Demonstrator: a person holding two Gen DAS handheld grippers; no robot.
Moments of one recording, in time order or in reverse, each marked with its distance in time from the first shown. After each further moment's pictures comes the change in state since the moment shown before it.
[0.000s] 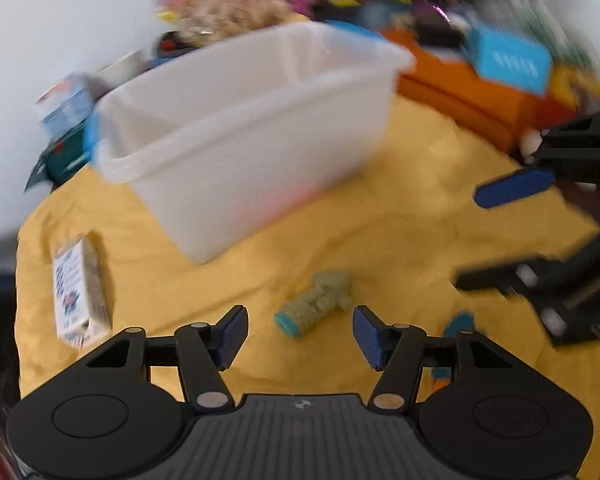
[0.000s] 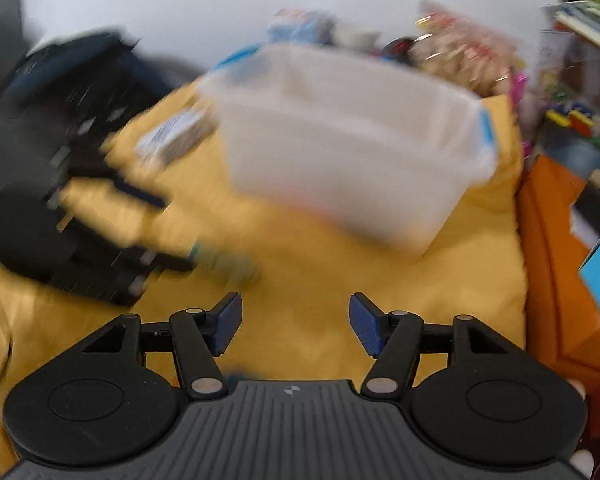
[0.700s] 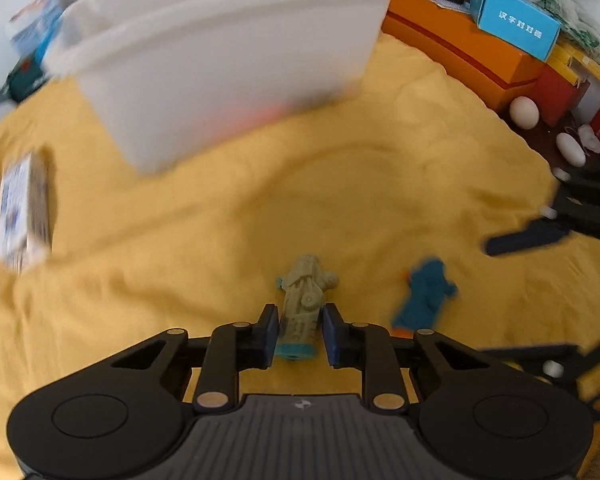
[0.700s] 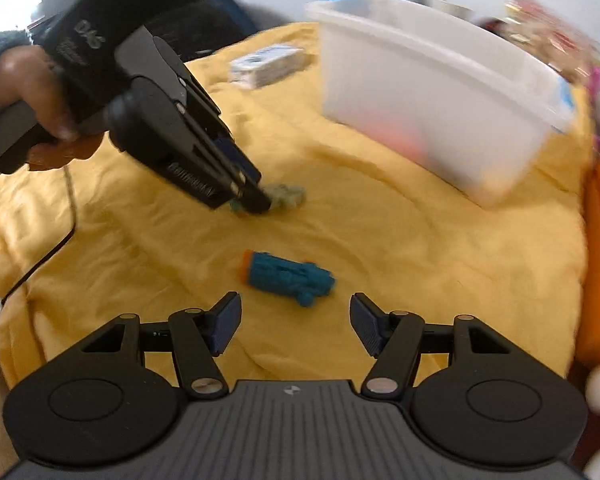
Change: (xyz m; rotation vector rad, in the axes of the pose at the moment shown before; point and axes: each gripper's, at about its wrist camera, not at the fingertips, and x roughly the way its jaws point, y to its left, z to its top) left arm 0.014 -0.012 -0.029 -0.161 0.193 -0.123; right arm 0.005 0.018 -0.039 -0.216 0.062 0.190
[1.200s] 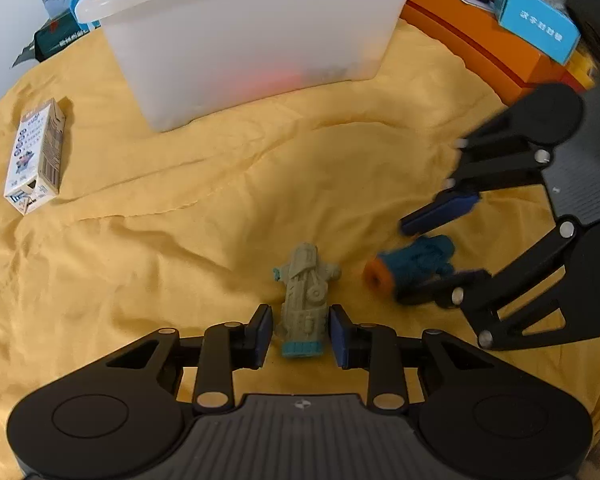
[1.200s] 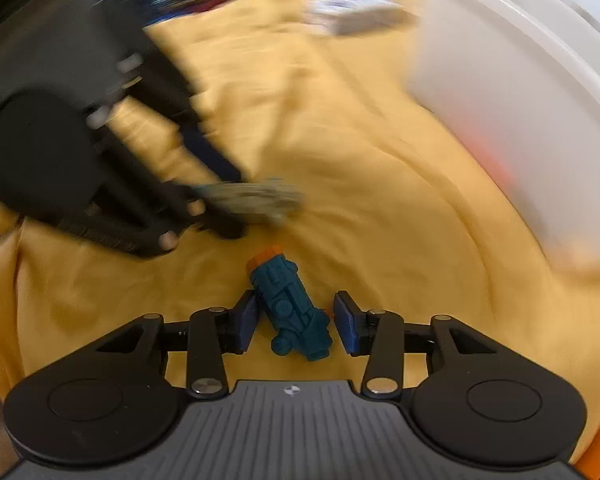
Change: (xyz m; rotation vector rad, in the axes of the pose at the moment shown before) left arm 0.001 -0.003 -0.014 -0.094 0.024 0.023; right arm 0.051 -0.022 0.029 -0.079 0.192 0.111
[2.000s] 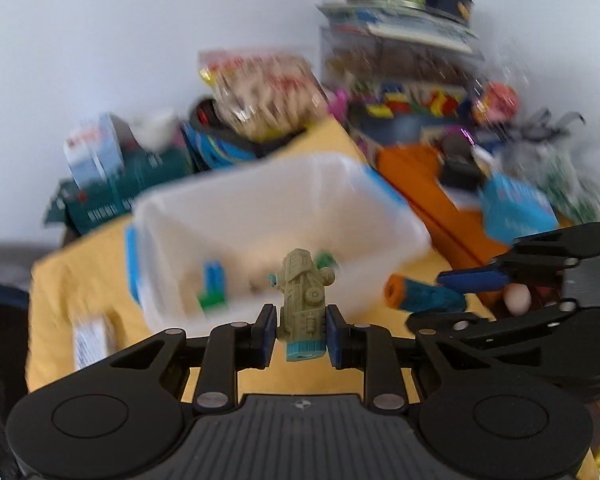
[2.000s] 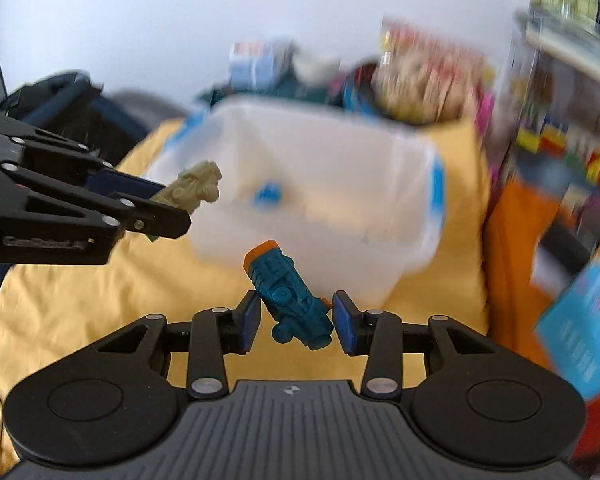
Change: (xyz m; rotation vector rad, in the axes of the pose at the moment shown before) left arm -0.105 0.017 0.129 0.024 -0.387 0.027; right arm -0.124 -0.058 0.047 0.427 -0.354 -0.360
